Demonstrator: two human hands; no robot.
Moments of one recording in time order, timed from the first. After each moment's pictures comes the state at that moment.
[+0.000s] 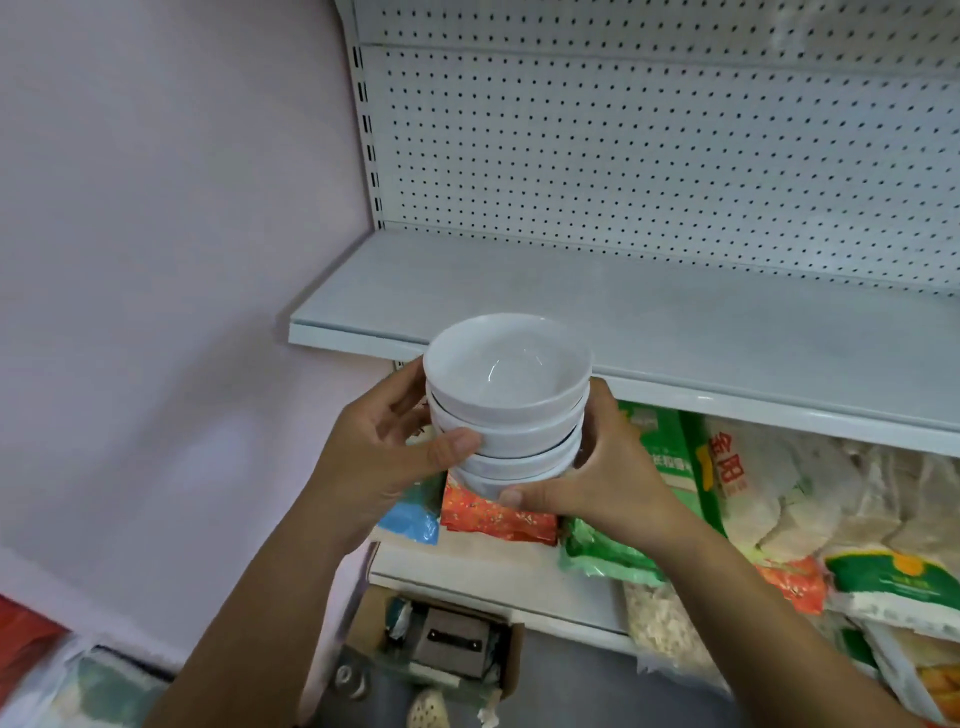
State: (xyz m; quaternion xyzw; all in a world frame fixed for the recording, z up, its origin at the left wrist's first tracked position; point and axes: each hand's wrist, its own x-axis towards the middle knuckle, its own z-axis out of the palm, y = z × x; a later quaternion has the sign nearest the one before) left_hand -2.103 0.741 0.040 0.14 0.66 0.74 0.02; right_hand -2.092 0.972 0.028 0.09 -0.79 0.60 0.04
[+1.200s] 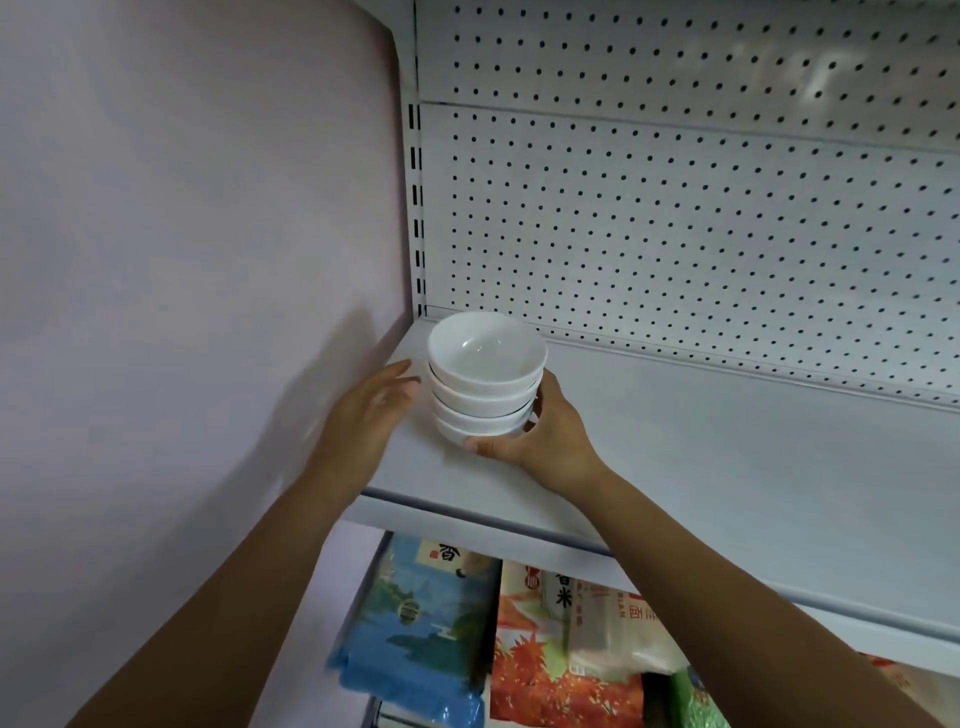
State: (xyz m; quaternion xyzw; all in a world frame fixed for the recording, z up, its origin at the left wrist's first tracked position) left_hand -2.430 0.624 -0.002 0.02 0.77 0.63 -0.08; right_hand -2.441 0.856 -0.016 0.10 -0.83 0.55 0.06
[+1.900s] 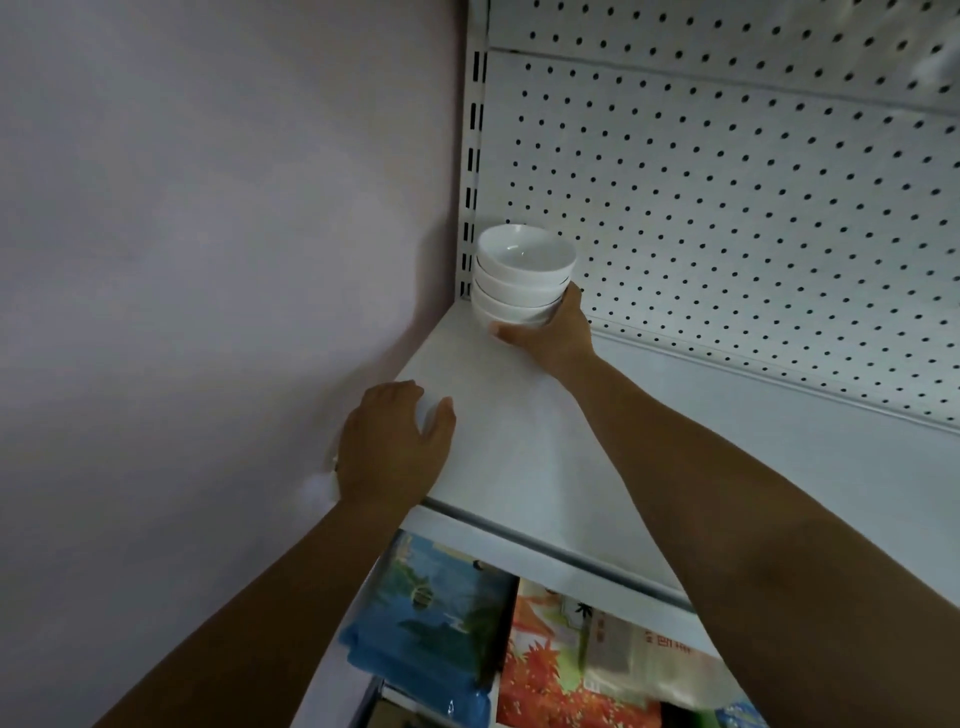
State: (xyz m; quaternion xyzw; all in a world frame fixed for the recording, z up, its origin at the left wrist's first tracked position) left_hand -2.439 0.635 -0.043 -0.07 0.92 0.31 -0.20; right_hand -2.603 0.818 -0.007 0.01 -0.83 0.55 0.08
